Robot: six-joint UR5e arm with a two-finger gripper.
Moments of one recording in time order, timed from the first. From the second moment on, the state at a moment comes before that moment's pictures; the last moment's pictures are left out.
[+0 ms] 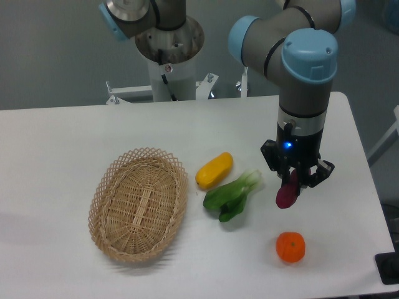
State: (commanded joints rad) arm 2.58 -1.93 -1.37 -1.11 1.49 1.22
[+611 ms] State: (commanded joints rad) arm 2.54 -1.90 -1.39 -1.12 1.49 1.15
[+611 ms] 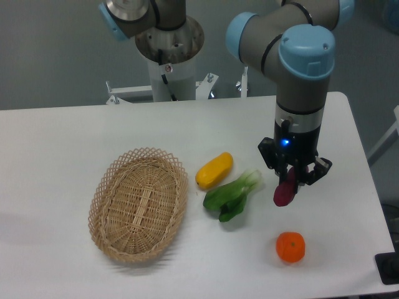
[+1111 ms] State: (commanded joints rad) arm 2.41 -1.88 -1.48 -1.10 1.50 0.89
